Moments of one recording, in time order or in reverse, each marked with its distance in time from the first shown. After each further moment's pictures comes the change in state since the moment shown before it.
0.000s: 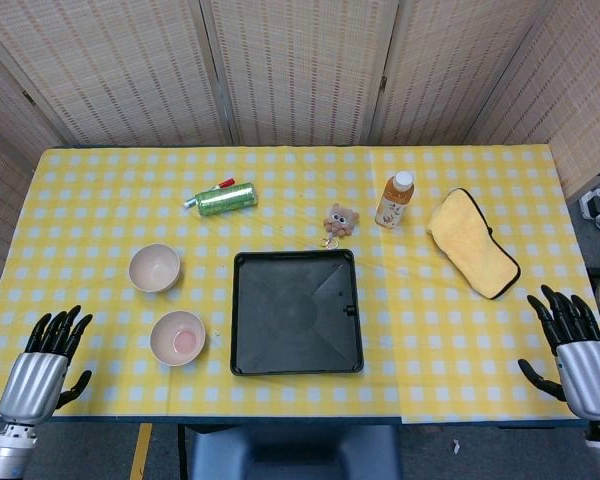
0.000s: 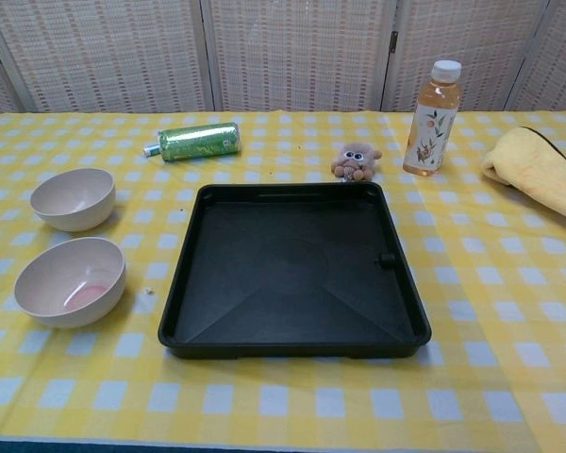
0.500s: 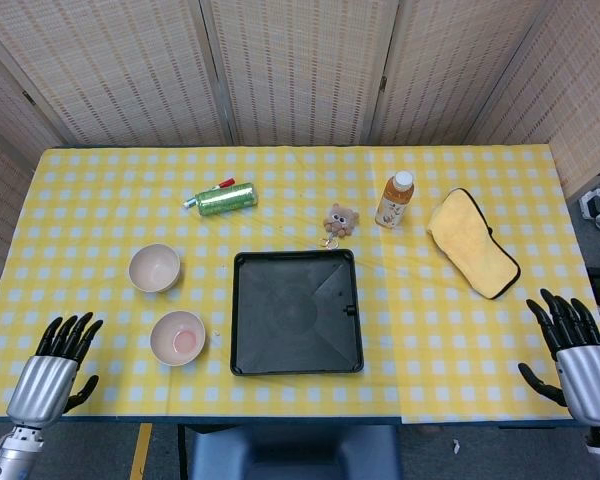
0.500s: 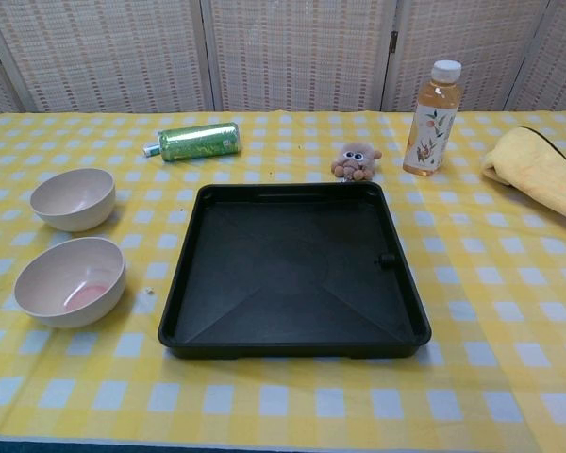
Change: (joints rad) left arm -0.004 -0.024 0.021 0.010 0.029 -0.019 0.033; right arm -0.011 -0.001 -0.007 -0.004 -0.017 0.017 -0.024
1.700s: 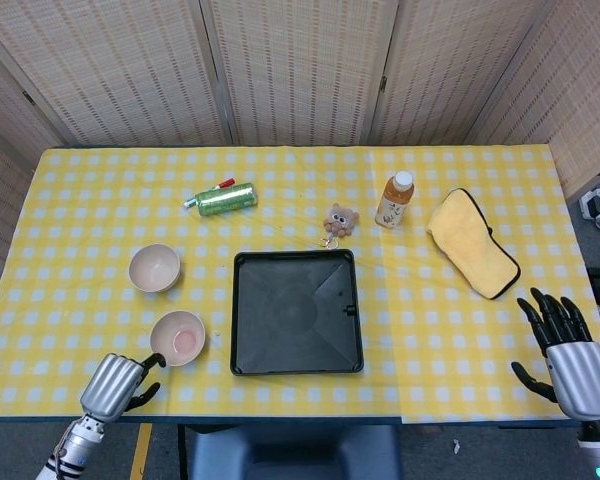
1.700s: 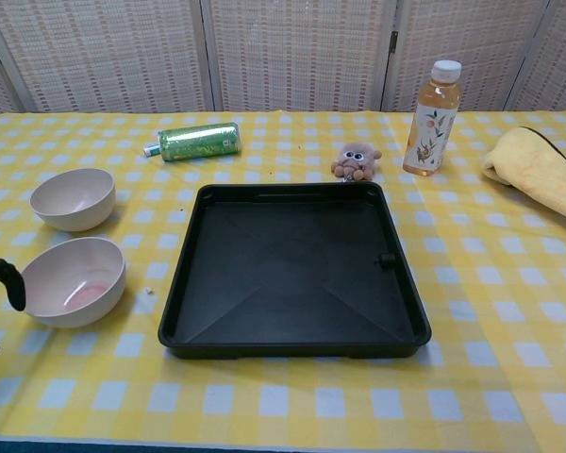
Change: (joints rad) left arm -0.097 -0.269 0.019 0.277 0.113 -0.073 -0.163; right arm 0.016 0.003 0.000 -0.022 0.008 -0.044 -0.019
